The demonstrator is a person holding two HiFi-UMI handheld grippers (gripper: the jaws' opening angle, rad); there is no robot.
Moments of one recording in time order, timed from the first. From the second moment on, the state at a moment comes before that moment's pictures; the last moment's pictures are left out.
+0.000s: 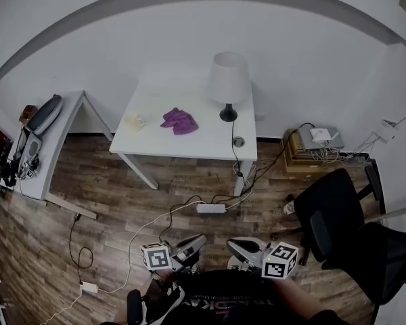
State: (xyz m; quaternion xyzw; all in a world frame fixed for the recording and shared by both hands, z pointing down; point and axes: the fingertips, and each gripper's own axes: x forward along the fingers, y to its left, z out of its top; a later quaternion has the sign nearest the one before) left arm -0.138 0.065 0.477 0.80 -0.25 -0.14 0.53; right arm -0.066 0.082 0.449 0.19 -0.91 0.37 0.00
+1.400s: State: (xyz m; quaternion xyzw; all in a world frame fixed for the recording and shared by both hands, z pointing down) left arm -0.391 0.076 0.493 0.76 -0.34 -0.21 0.52; right arm -0.261 -0.001 0.464 0.22 -0.91 0.36 0.01
